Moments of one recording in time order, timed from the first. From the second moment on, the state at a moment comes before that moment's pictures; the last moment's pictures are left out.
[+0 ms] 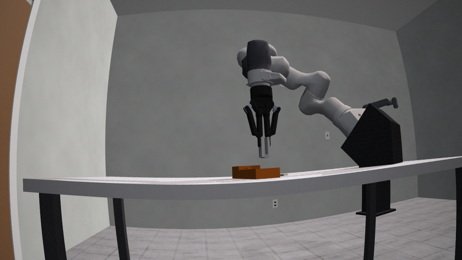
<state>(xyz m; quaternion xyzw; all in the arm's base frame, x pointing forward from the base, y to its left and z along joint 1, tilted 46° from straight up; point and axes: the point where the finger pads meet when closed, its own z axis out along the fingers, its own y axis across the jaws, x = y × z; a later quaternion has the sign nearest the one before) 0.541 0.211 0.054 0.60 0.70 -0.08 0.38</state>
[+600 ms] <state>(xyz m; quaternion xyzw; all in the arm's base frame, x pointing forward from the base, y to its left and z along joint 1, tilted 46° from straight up) 0.542 0.206 0.048 0.60 0.70 -0.09 0.38</state>
